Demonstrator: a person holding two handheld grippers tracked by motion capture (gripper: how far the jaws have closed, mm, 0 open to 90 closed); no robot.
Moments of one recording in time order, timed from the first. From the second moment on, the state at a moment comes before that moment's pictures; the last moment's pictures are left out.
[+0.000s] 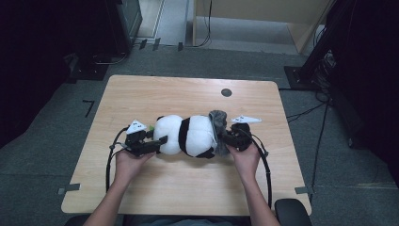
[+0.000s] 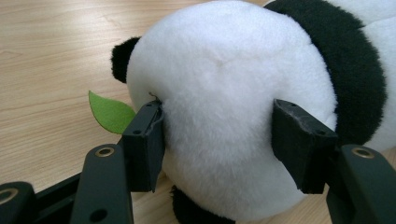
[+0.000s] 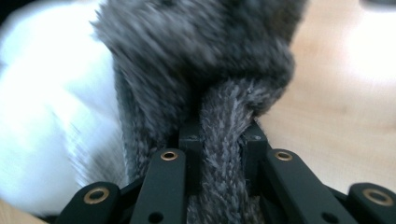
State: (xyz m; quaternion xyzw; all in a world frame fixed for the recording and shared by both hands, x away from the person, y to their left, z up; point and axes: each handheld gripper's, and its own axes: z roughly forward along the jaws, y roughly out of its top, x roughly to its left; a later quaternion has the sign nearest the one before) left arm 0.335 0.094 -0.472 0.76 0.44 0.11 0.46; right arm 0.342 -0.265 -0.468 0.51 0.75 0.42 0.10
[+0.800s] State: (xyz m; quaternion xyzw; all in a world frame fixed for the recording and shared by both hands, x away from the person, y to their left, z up) left arm 0.335 0.095 -0.472 0.76 0.44 0.10 0.46; right arm 0.340 -0.298 -0.424 0.50 0.74 0.44 0.12
